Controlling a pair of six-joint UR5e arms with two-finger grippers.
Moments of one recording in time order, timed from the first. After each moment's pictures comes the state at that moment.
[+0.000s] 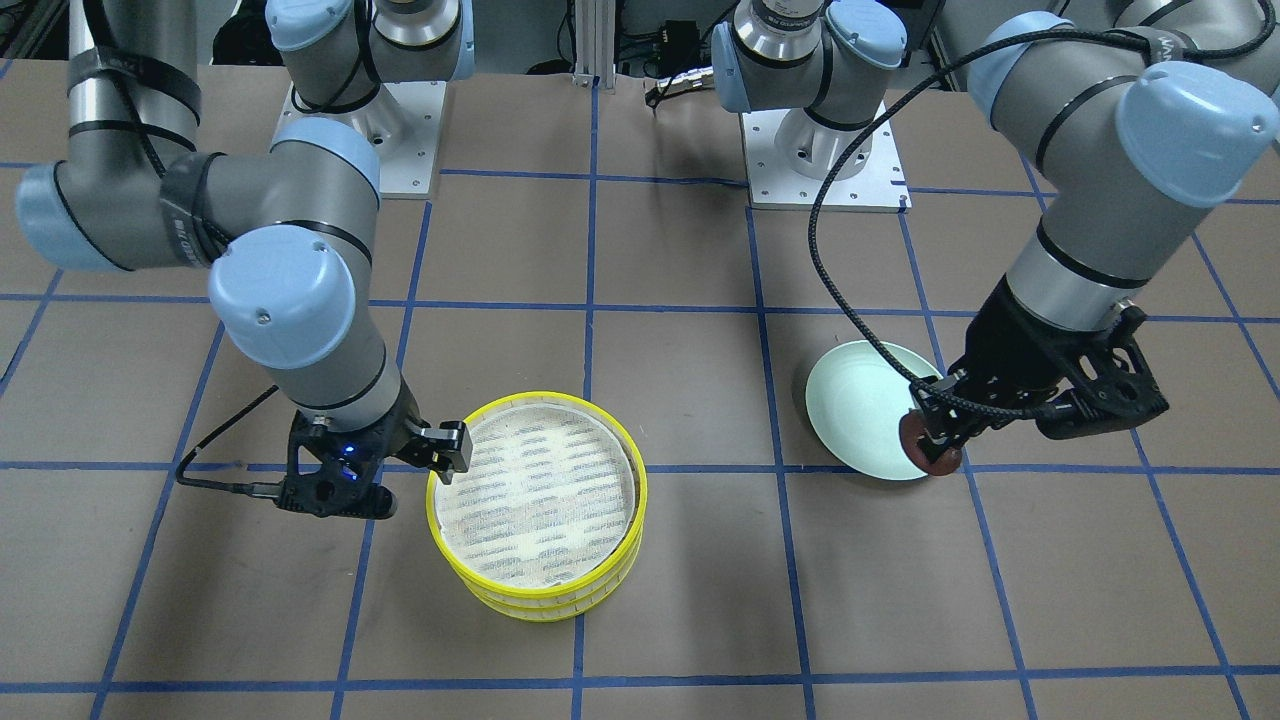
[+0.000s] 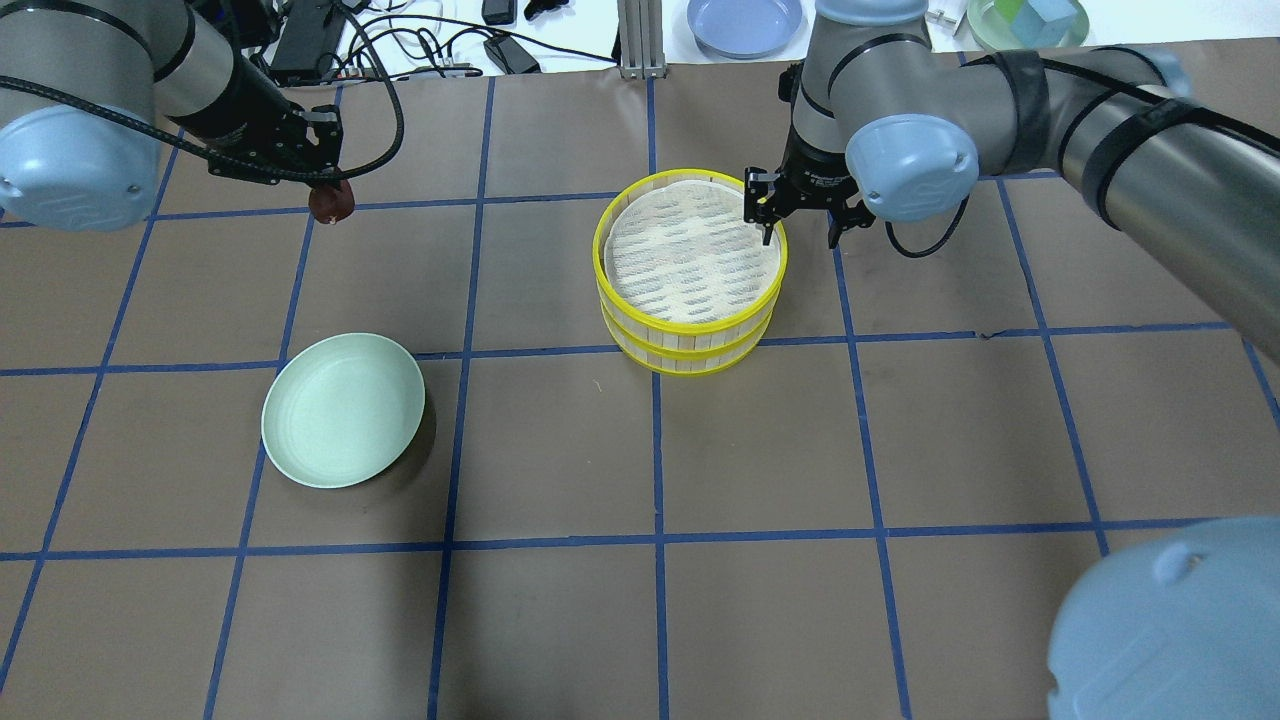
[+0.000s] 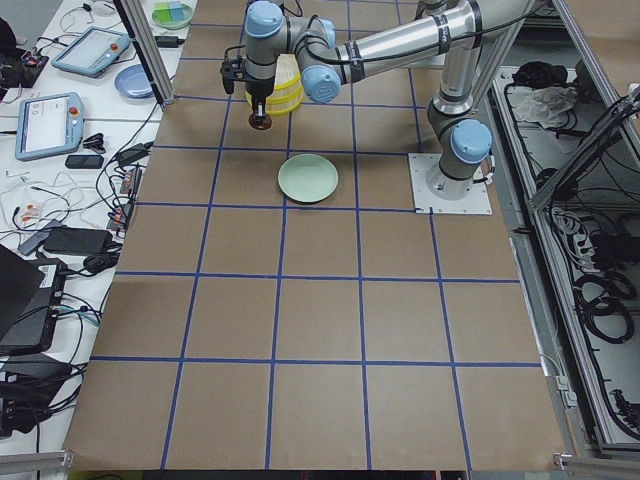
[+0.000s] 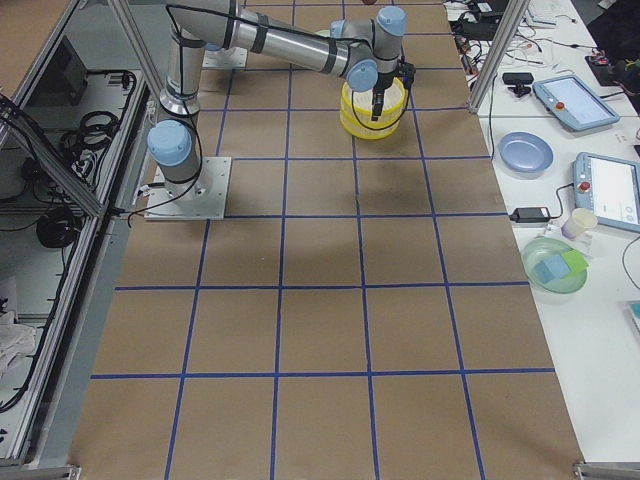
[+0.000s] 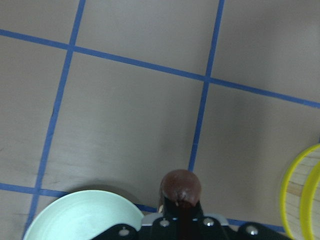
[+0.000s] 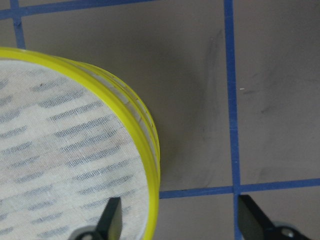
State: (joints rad) left arm -1.43 -1.75 -1.63 -1.10 1.44 -0.13; right arm 1.65 -1.20 1.55 -1.95 -1.54 0.15
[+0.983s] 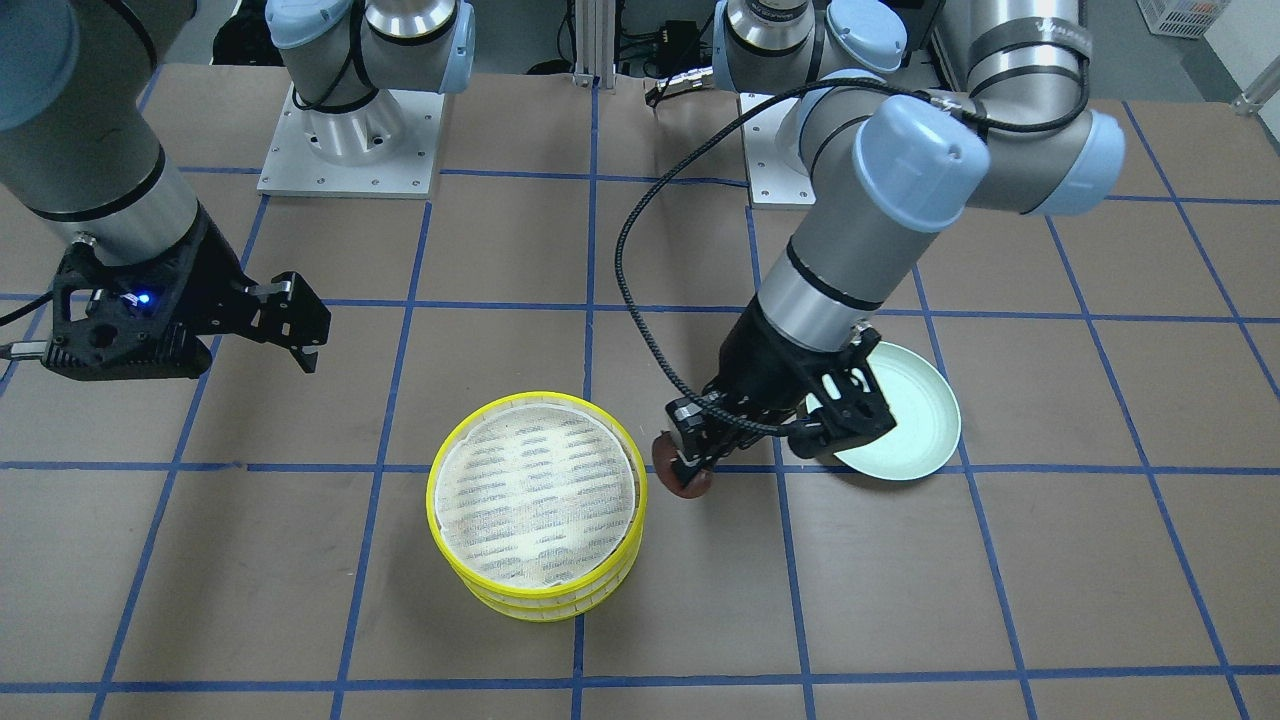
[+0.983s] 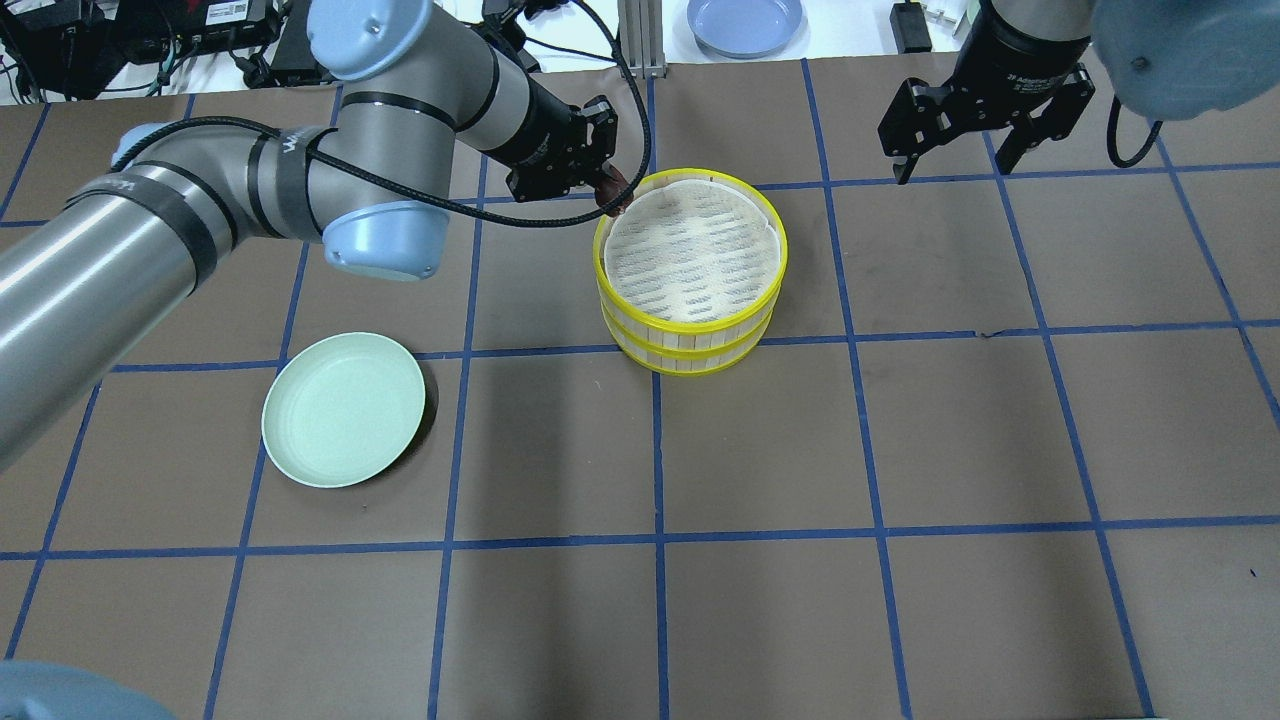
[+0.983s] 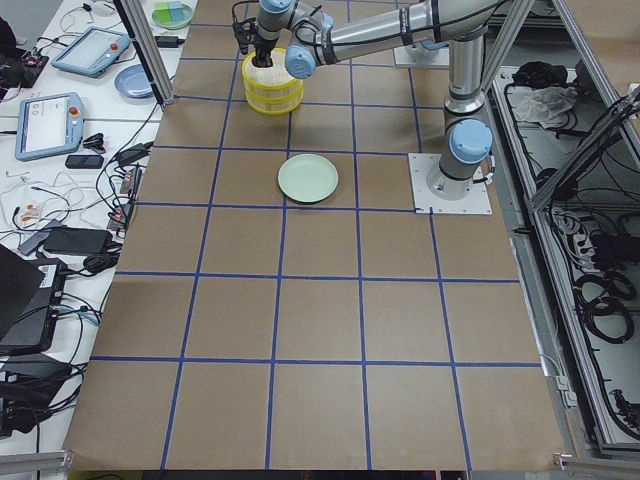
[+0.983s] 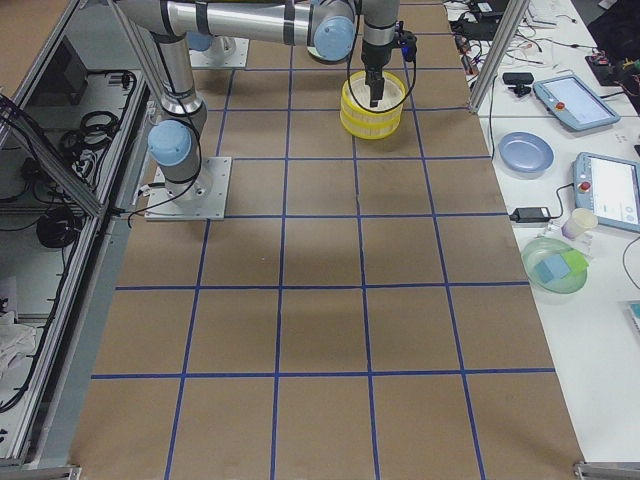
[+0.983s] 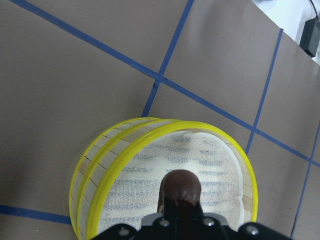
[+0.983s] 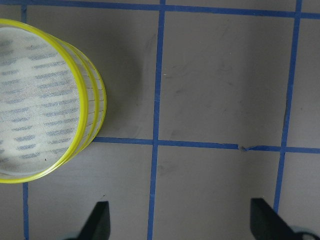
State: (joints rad) left arm -1.73 -1.93 -1.64 -0.76 1.20 -0.66; right arm 1.50 -1.43 1.50 -1.69 -1.55 -0.13
